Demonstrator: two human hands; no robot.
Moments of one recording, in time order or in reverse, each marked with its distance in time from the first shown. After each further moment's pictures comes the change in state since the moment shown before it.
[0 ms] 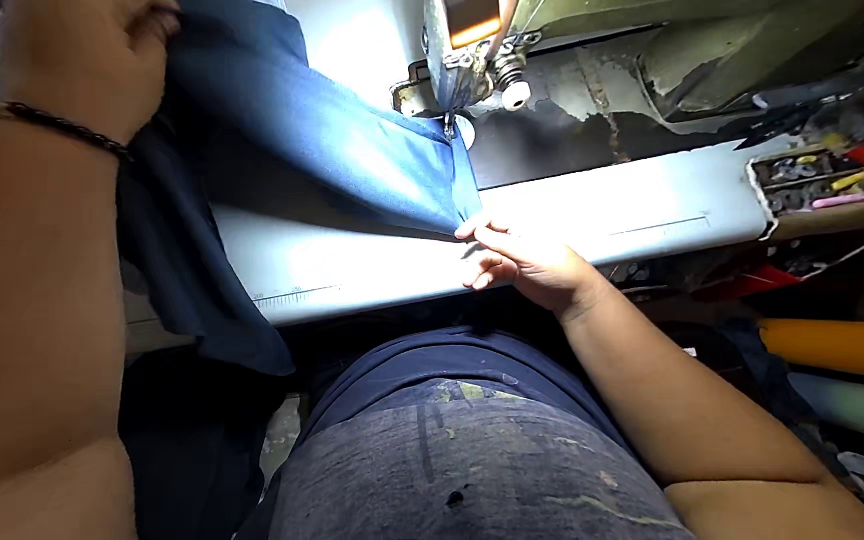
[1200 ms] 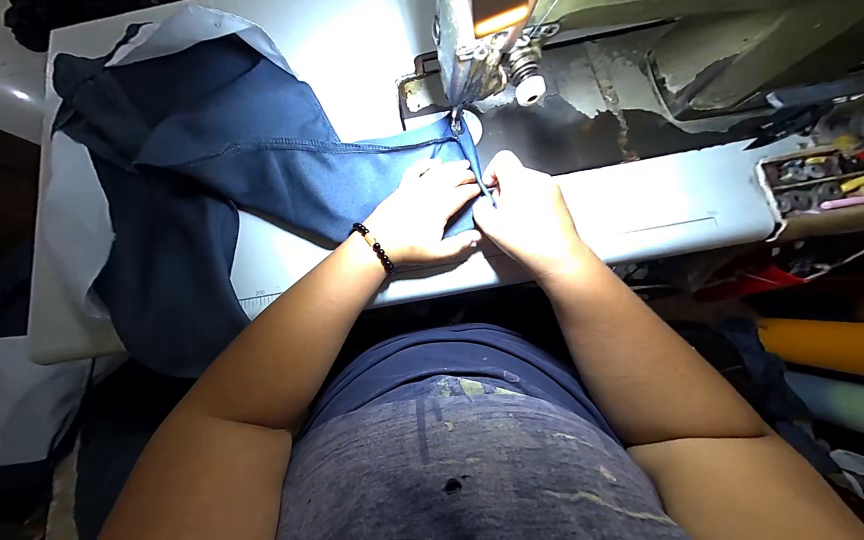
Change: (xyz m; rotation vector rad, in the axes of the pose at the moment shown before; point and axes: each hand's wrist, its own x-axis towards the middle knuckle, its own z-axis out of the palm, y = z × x) left_hand -0.063 0.193 0.151 -0.427 -0.123 0.718; right_hand 0.039 -0.024 0.020 -1.389 0.532 -0.123
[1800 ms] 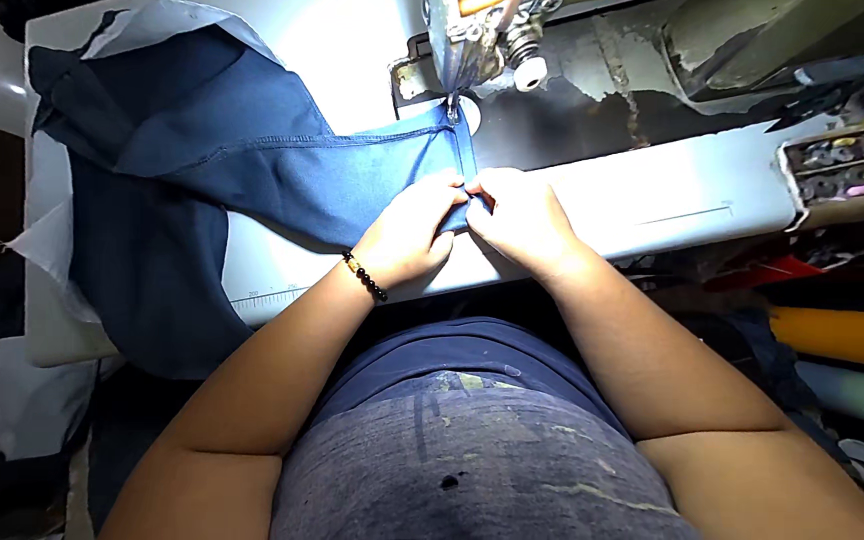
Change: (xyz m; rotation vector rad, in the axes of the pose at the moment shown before) left_hand -0.022 0.024 0.005 -0.163 0.072 -0.197; right_hand -0.004 0.024 0.025 0.111 0.115 -0.293
